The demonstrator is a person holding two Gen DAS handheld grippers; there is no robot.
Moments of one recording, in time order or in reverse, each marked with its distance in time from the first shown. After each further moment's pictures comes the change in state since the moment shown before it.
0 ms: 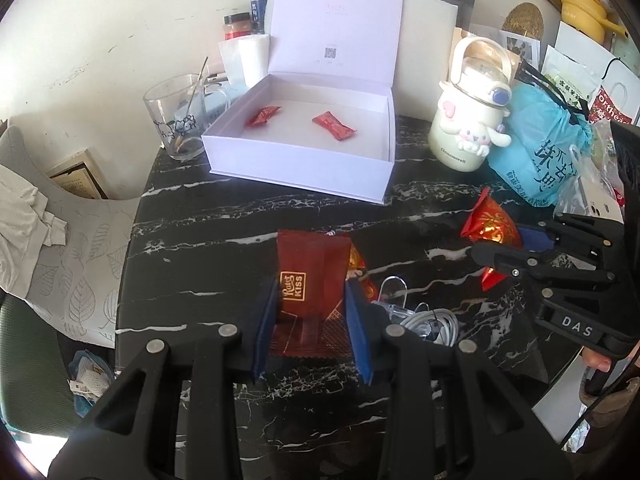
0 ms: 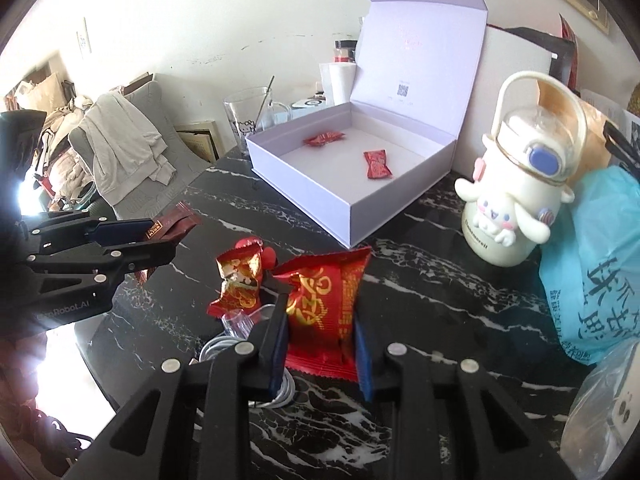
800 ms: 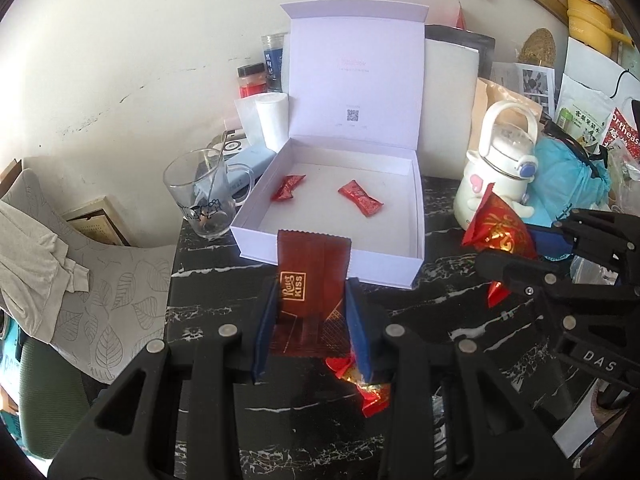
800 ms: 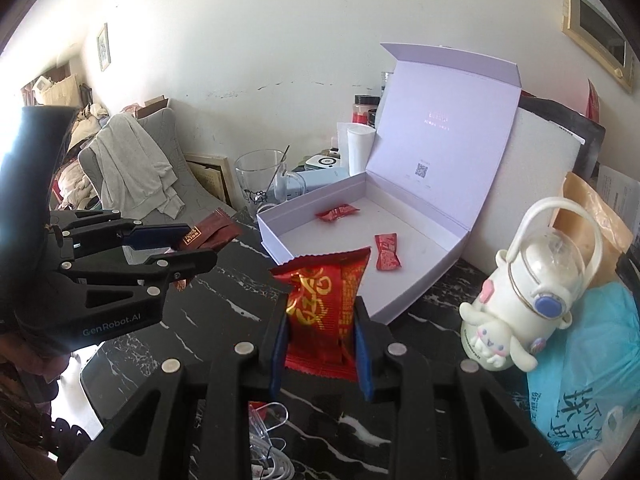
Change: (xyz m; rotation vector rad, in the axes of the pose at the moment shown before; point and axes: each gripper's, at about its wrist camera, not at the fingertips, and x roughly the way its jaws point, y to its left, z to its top) left arm -0.003 0.017 0.077 0.034 -0.096 0.066; right arm 0.002 0.005 0.083 -0.061 -0.100 0.012
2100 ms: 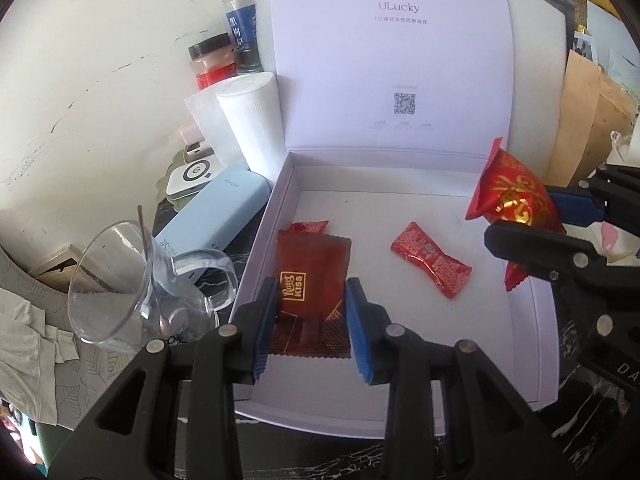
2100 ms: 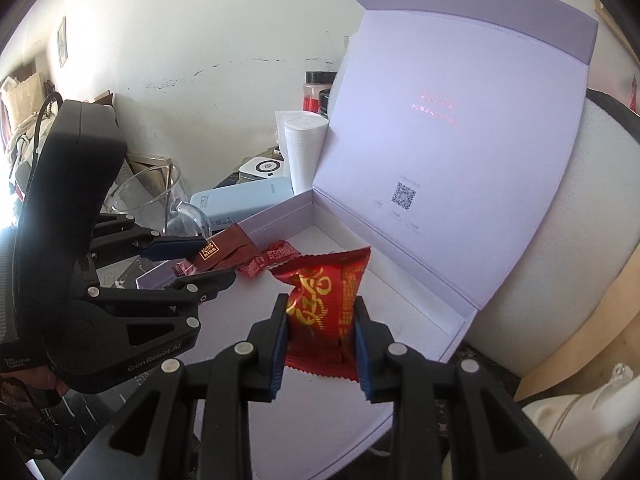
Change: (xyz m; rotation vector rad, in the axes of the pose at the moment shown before) left arm 0.190 0.022 0.092 0.124 0.075 -0.005; right arm 0.161 -0.067 0.077 0.015 0.063 -0.098
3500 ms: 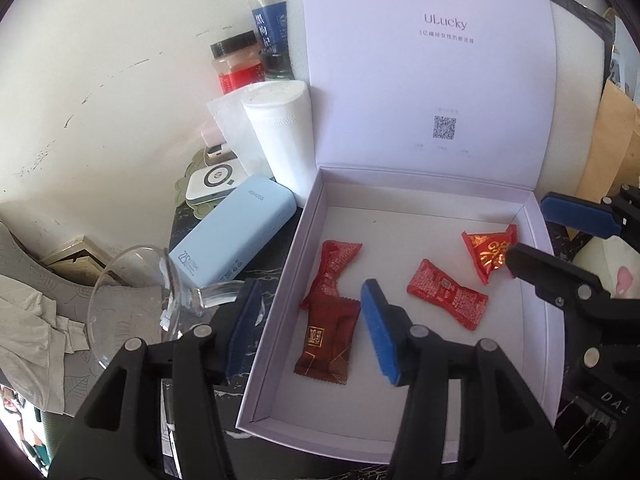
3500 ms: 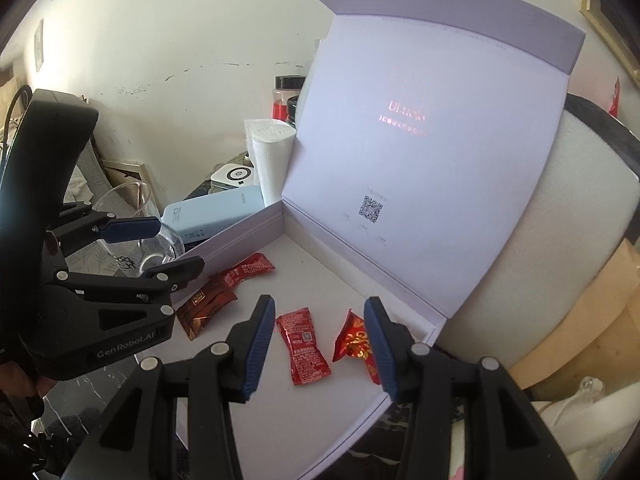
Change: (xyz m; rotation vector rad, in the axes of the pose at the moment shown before) left arm -0.004 0.011 0.020 -0.056 0.025 0.070; right arm -0.009 -0.008 0.018 0.042 0.011 -0.084
